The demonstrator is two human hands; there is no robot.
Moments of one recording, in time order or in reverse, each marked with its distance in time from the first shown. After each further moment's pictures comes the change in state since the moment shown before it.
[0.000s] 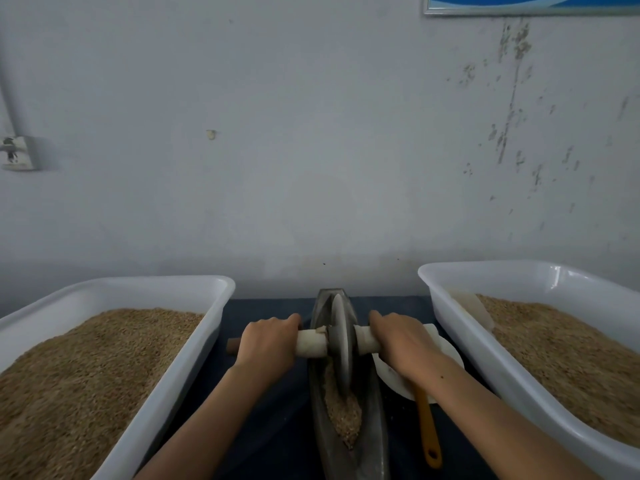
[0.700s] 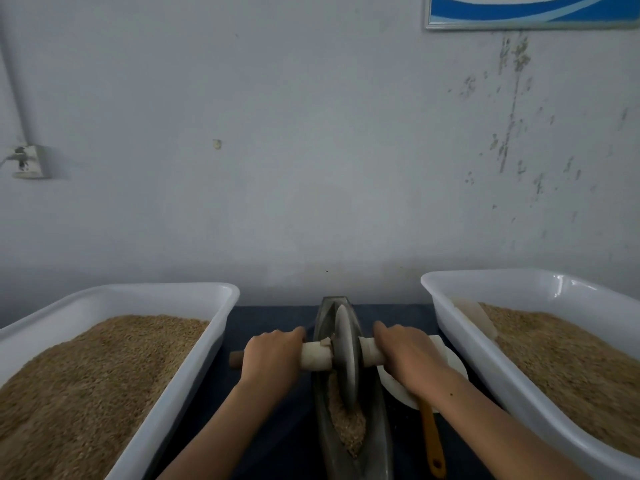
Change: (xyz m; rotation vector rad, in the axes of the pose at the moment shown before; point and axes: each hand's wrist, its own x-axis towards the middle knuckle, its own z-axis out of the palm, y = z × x) left_hand -0.012 0.004 -0.004 -0.056 -0.004 -0.003; right_hand -0.007 0.001 0.004 -0.011 0.032 -0.016
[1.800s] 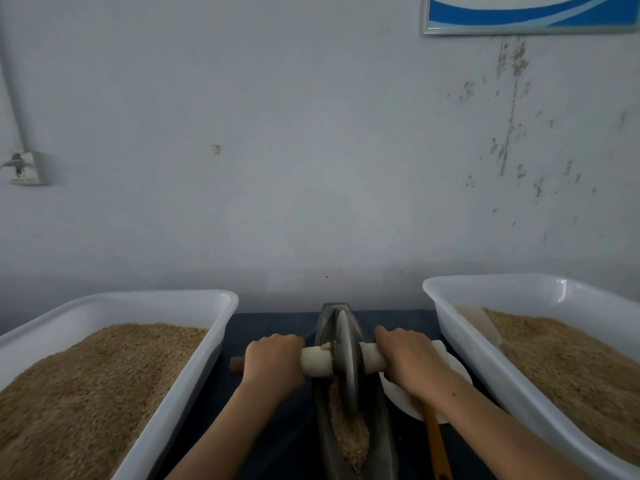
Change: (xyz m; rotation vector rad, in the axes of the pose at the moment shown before) left_hand 0.012 0.000 -0.004 0.016 -0.098 -0.052; right_hand 0.008 0.000 -0.001 0.020 -0.008 0.025
